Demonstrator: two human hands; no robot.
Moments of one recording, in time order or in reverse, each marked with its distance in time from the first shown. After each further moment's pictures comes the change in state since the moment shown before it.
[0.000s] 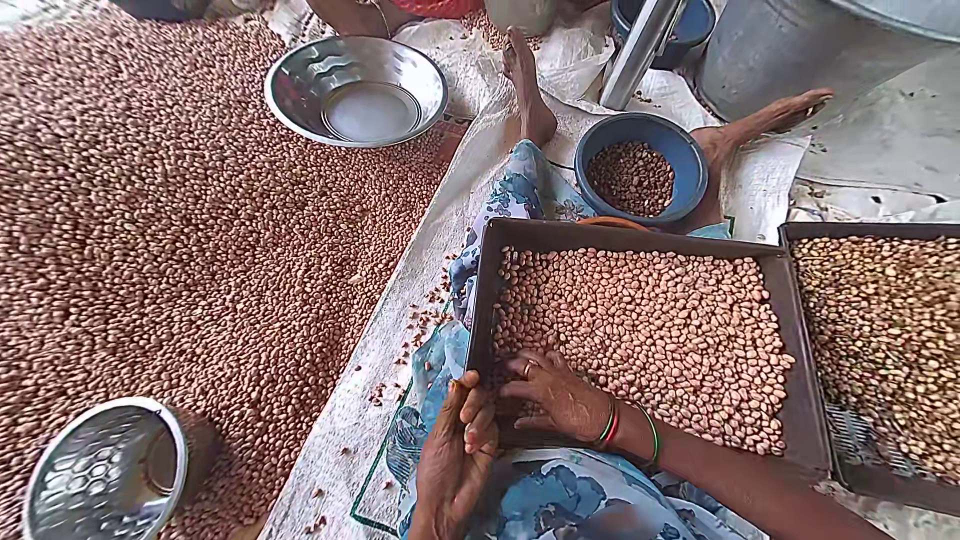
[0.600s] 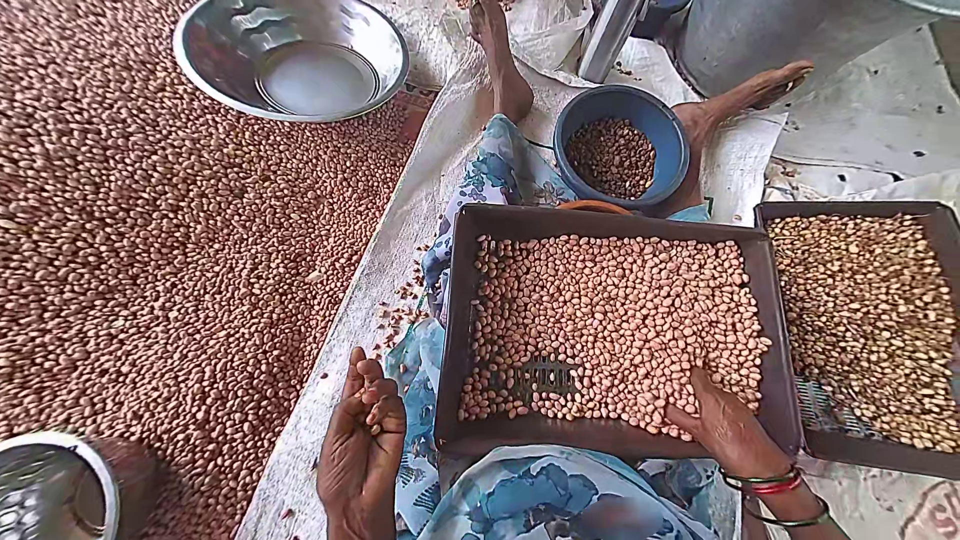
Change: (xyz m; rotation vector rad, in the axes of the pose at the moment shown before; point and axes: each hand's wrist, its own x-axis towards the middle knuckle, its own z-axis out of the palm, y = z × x) left_hand 0.018 0.062 -0.015 0.088 0.023 0.346; right_hand -0.159 0.009 -0.050 -0.267 0.068 1.225
